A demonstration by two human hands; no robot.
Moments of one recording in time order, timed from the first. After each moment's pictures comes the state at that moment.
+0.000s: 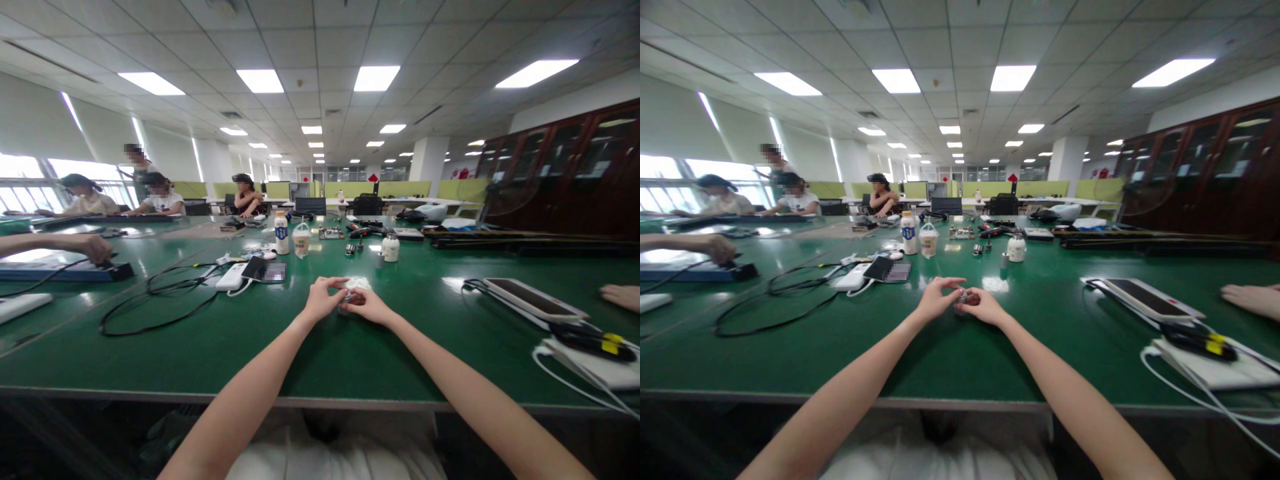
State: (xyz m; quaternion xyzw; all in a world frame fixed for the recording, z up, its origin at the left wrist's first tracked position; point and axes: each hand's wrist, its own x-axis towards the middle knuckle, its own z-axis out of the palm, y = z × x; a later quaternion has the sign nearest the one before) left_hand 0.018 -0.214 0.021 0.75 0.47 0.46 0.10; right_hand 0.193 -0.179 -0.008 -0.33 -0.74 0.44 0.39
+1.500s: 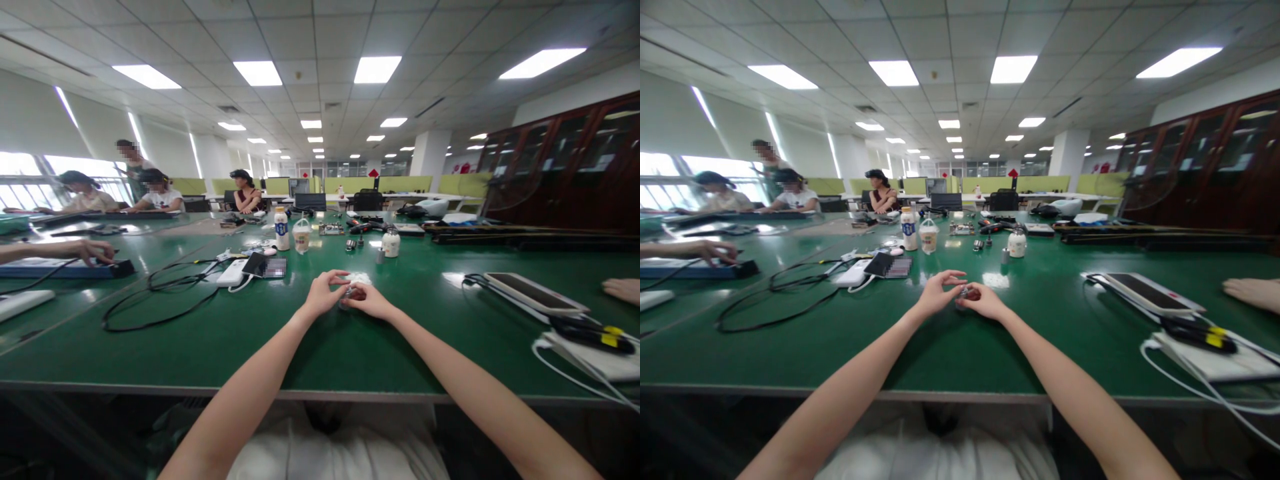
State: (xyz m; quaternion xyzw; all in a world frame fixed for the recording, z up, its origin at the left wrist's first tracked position) left_hand 0.017 -0.213 0.019 0.75 0.40 0.50 0.19; right_hand 0.193 -0.179 -0.008 -0.33 -0.76 0.42 0.38
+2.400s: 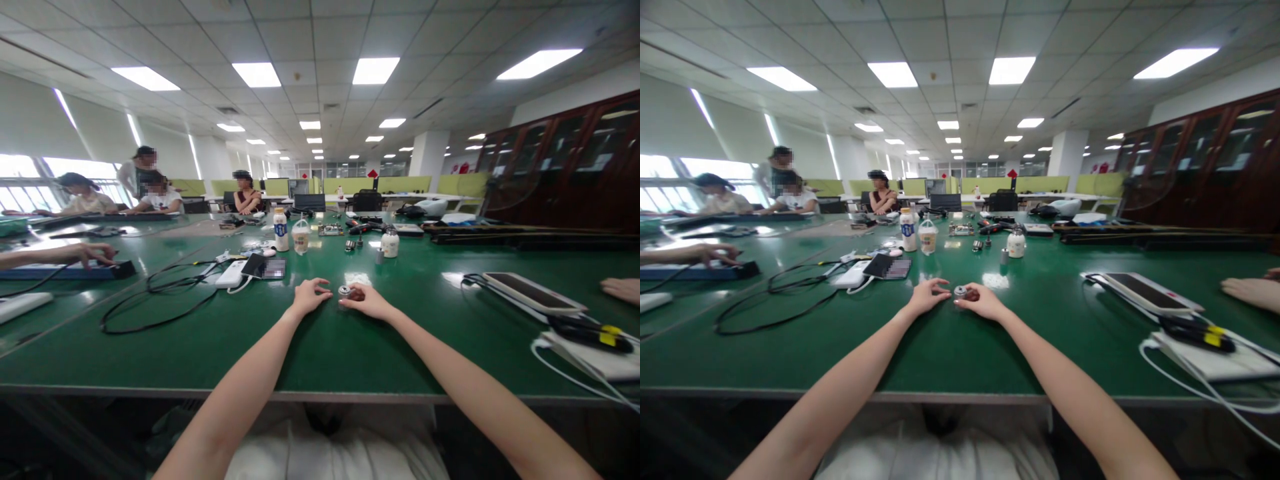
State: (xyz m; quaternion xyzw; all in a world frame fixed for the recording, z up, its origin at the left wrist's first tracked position) left_hand -0.020 -0.190 -0.003 0.71 0.54 0.44 0.14; right_hand 0.195 -0.182 -0.006 -0.34 -0.76 0.42 0.37
